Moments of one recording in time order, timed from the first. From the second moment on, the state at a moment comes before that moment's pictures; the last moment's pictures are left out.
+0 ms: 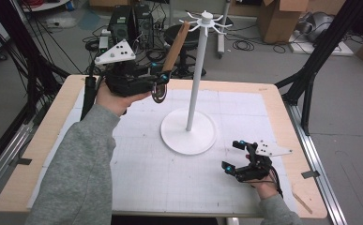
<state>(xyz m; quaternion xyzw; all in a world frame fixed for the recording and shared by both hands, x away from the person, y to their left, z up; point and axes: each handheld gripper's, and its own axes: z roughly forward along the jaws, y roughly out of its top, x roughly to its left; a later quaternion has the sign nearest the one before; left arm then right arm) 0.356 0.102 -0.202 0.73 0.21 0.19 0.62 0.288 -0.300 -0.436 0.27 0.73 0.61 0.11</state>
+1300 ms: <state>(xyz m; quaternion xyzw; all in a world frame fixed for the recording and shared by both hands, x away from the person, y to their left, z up) 0.368 0.075 -0.215 0.73 0.24 0.20 0.60 0.287 -0.301 -0.435 0.27 0.73 0.61 0.11</state>
